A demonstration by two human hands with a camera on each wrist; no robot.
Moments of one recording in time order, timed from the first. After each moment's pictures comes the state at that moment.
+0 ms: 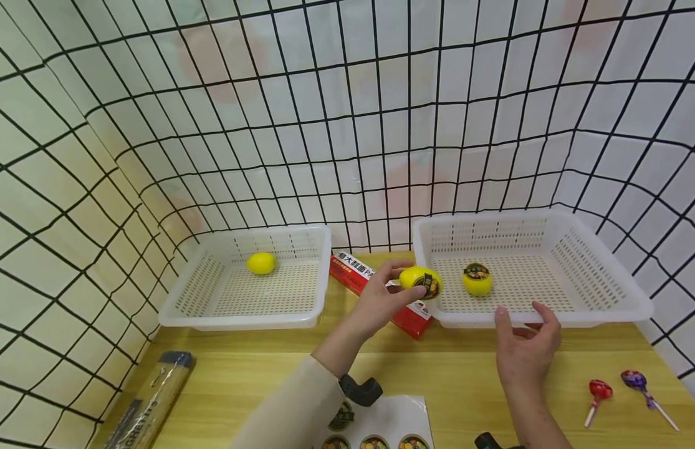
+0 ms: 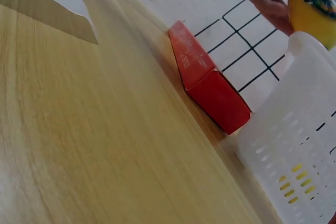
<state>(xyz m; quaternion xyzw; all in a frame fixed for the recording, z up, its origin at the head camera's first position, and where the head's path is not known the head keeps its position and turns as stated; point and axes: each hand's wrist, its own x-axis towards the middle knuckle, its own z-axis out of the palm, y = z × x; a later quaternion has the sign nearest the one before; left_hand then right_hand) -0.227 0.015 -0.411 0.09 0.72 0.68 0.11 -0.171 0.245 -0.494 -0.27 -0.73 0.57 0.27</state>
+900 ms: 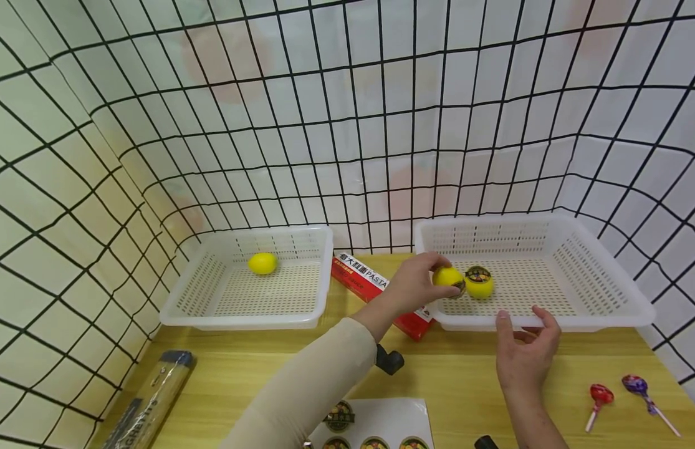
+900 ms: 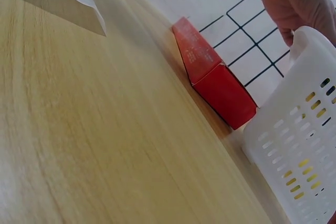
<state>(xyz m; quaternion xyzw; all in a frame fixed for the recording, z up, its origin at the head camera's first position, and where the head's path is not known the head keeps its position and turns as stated) -0.274 0.070 -0.413 0.23 0.93 0.30 0.01 -0.173 0.244 -0.501 -0.27 -0.73 0.56 0.29</state>
